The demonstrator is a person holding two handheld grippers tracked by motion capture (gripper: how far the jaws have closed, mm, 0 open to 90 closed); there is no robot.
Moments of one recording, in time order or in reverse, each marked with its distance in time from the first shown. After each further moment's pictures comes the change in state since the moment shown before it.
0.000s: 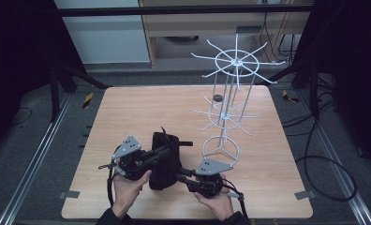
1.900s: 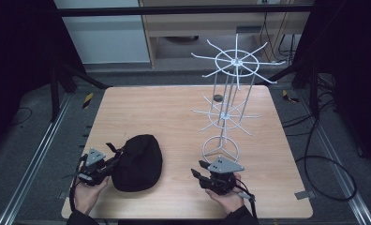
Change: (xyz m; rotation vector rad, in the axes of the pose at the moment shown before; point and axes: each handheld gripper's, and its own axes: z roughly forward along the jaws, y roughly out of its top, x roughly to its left) left arm 0.122 -0.084 -0.060 0.304 0.463 0.052; right arm -0.024 -0.014 -0.023 0.051 -0.246 -0.018
